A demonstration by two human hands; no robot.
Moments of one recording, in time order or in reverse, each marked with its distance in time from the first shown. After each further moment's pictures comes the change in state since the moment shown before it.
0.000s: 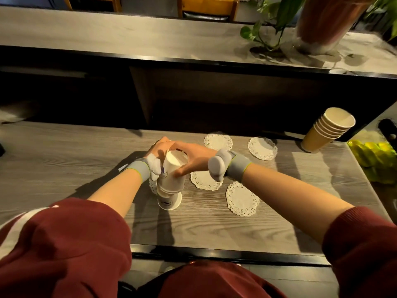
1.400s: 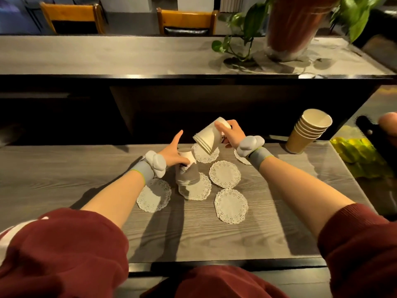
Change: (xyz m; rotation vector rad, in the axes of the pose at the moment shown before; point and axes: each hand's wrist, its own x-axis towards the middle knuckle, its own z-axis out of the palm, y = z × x) left_hand 0.004 0.086 0.009 -0.186 -0.190 0.111; right_hand -0.049 0.088 -0.084 0.598 0.787 0.468
